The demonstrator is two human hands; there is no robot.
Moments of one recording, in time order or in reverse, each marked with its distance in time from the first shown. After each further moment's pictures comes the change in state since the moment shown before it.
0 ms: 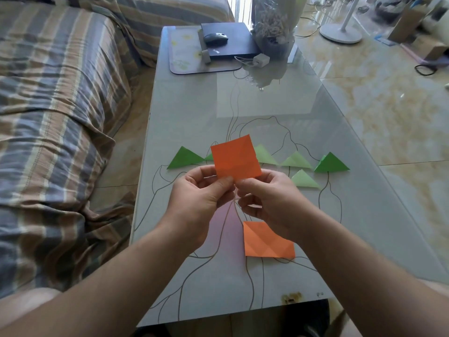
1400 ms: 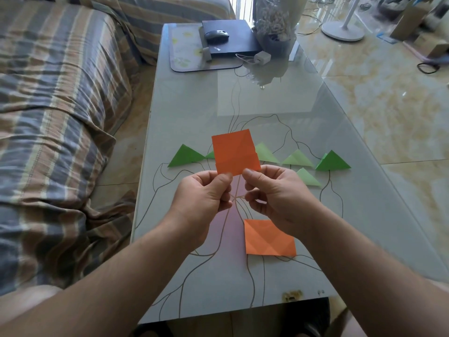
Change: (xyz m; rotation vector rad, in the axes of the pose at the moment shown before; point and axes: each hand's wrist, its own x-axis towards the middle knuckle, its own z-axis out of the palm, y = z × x) left_hand 0.006 -0.009 -0.005 0.150 -0.019 0.010; right_hand 0.000 -0.004 -0.002 0.073 0.047 -0.027
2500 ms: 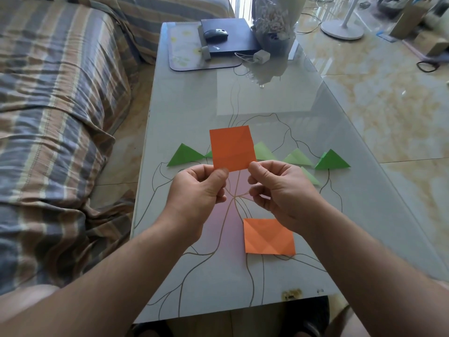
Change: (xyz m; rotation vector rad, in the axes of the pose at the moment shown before) left_hand 0.002 0.005 -0.002 0.125 0.061 0.104; right_hand -0.001 -0.006 -0.005 0.032 0.054 -0.018
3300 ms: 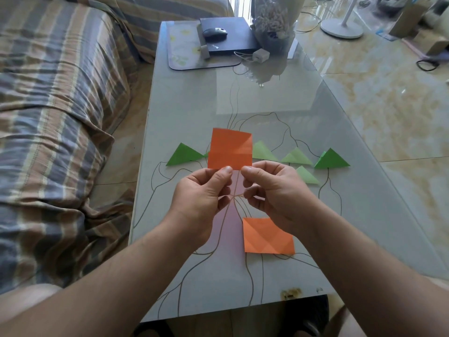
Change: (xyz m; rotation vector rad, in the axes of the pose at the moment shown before) left_hand -0.005 -0.004 0.011 -0.264 -0.015 -0.178; right_hand -0.002 0.003 0.006 -0.015 -0.050 0.001
